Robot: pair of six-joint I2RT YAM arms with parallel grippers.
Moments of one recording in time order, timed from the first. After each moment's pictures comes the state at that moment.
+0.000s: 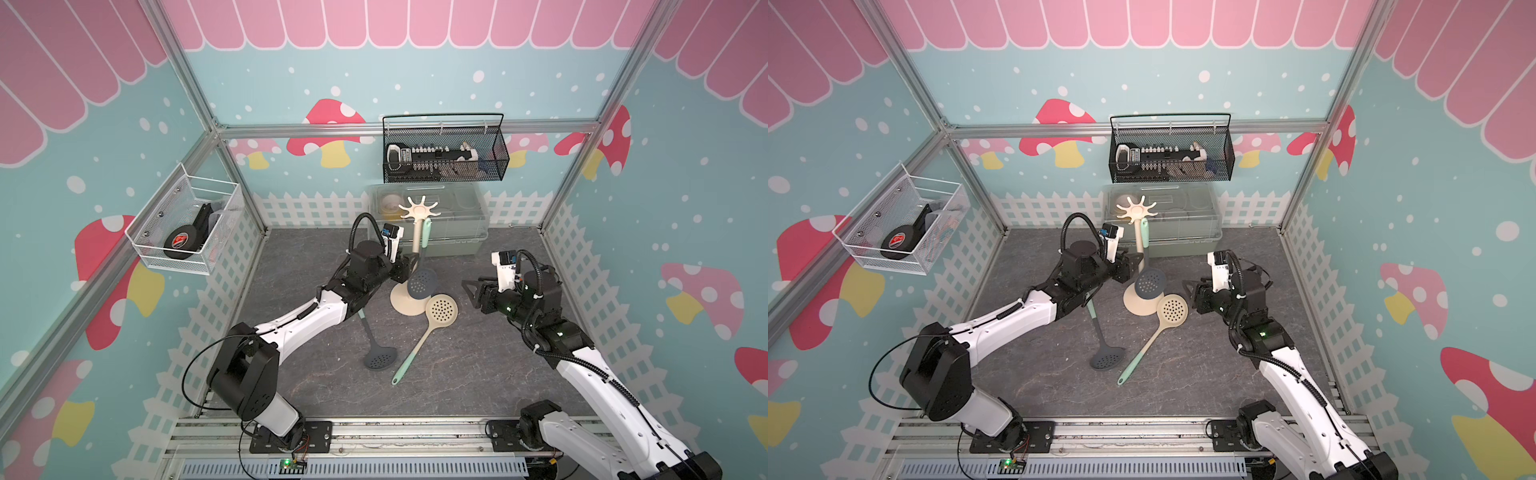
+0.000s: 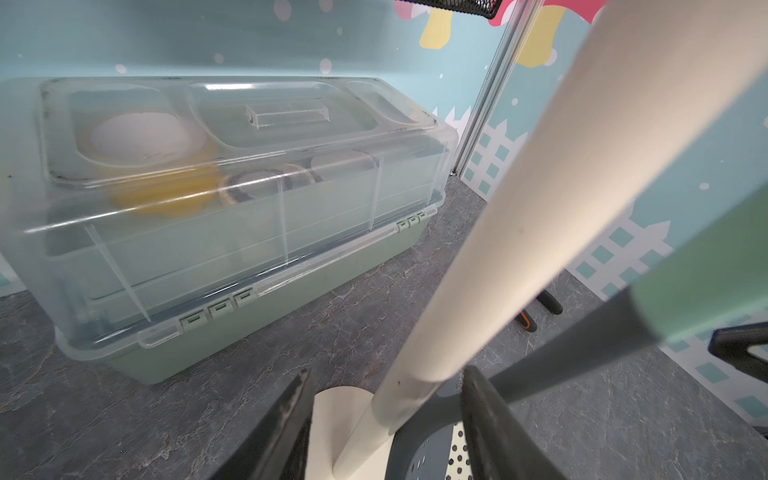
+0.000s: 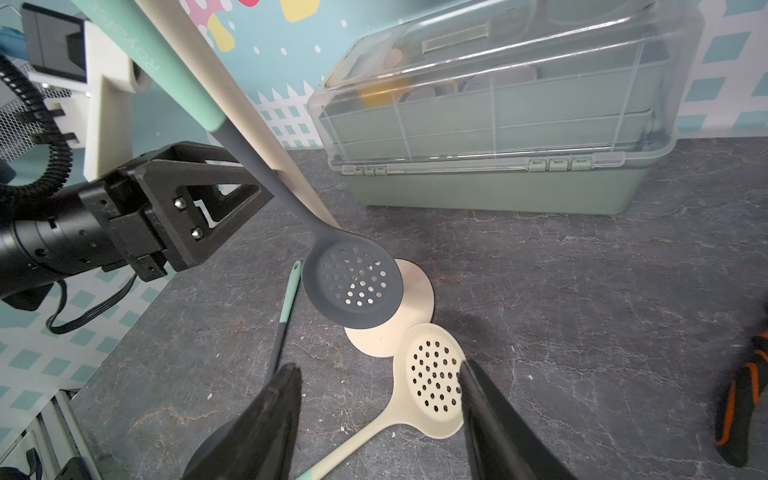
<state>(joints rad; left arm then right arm) -0.59 1.59 1.14 0.18 0.12 -0.18 0.31 0.91 0.78 -0.23 -0.28 0.28</state>
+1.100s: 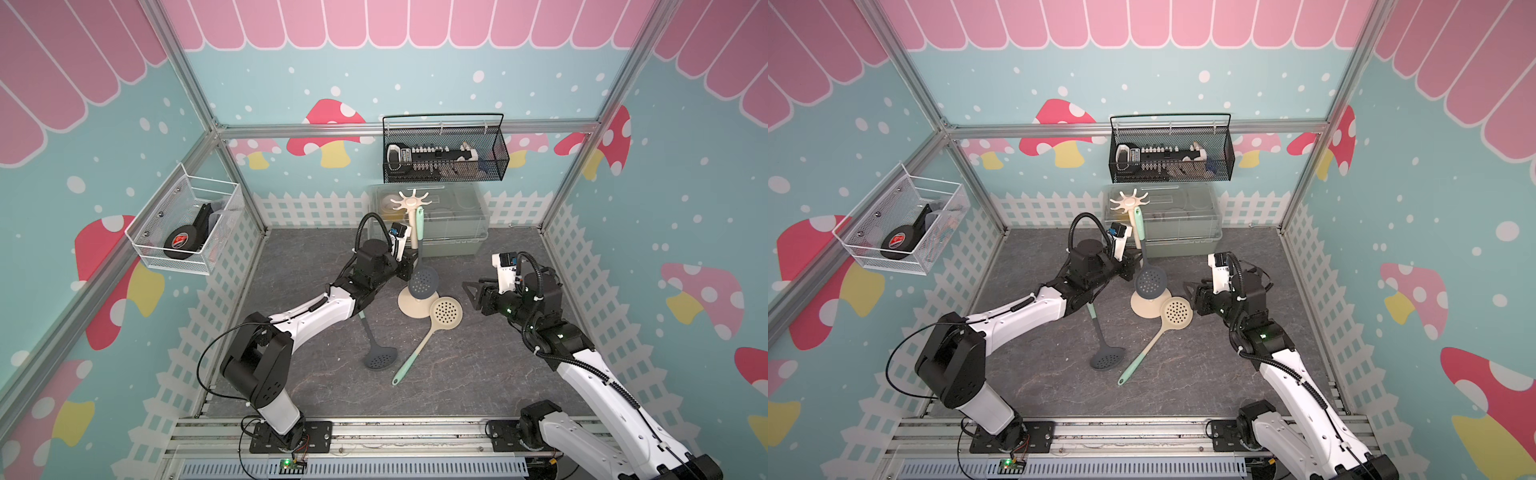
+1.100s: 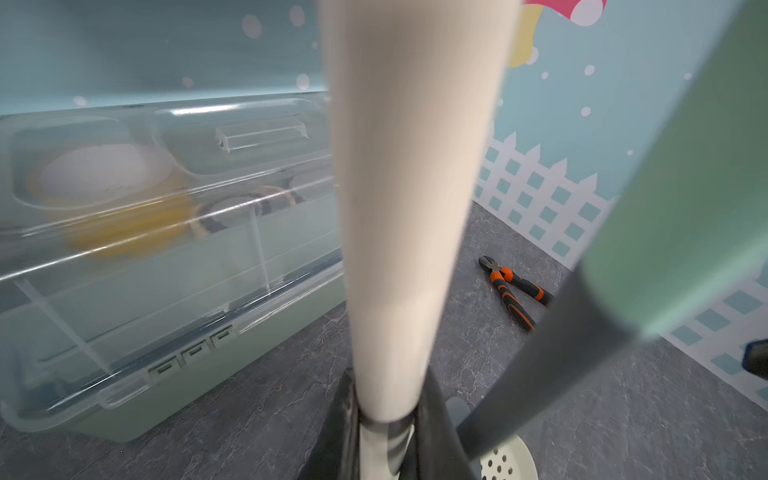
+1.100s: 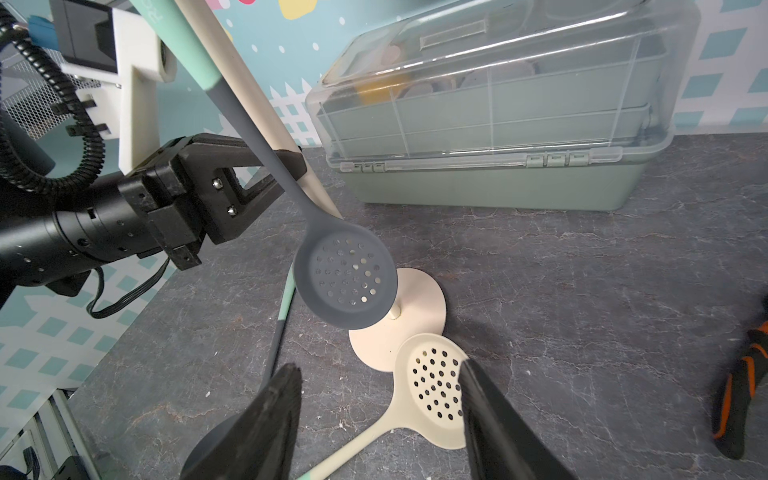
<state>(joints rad) -0.60 1.66 1.16 0.28 0.13 -0.12 0.31 0.90 0.76 -0.23 -0.28 0.28</state>
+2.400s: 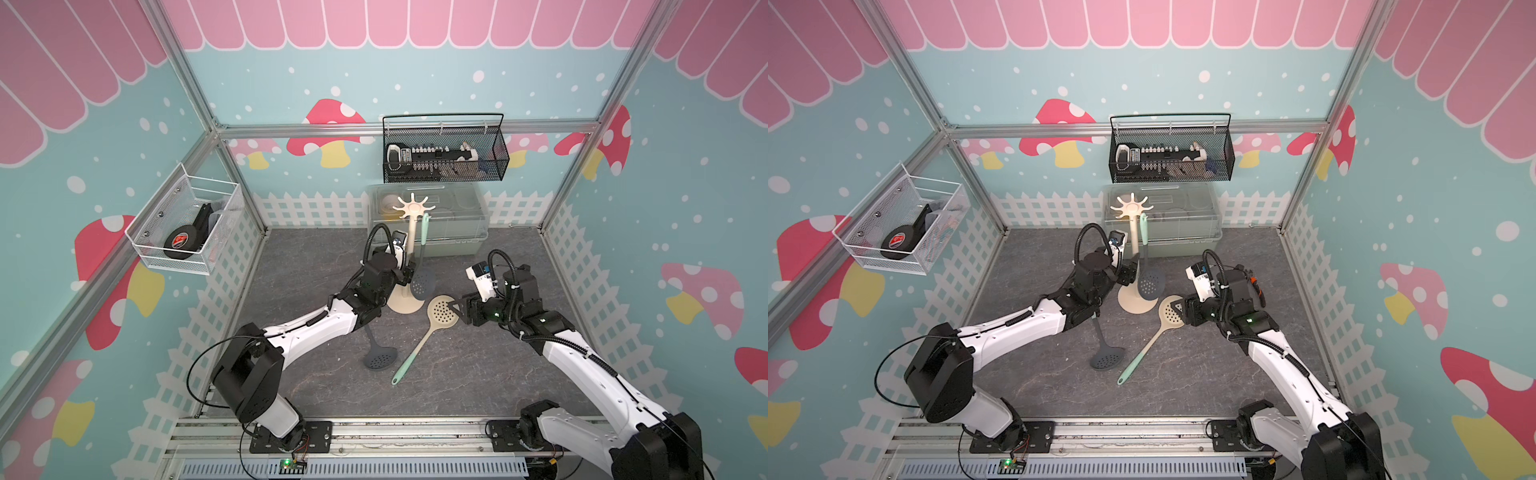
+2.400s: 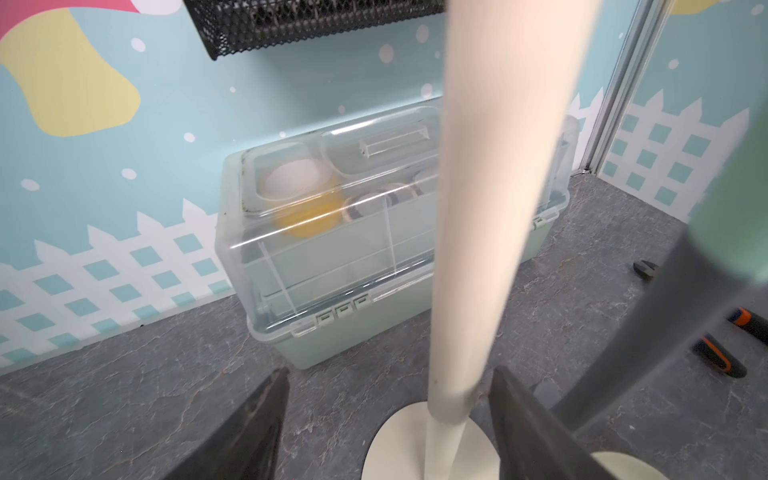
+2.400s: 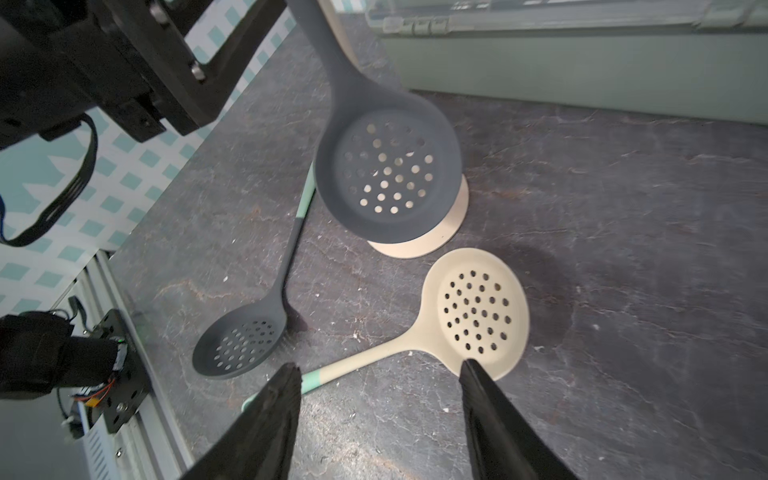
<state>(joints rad) -0.71 1.56 1.07 0.24 -0.38 0.03 0.34 1.09 0.78 -0.36 -0.49 0.10</state>
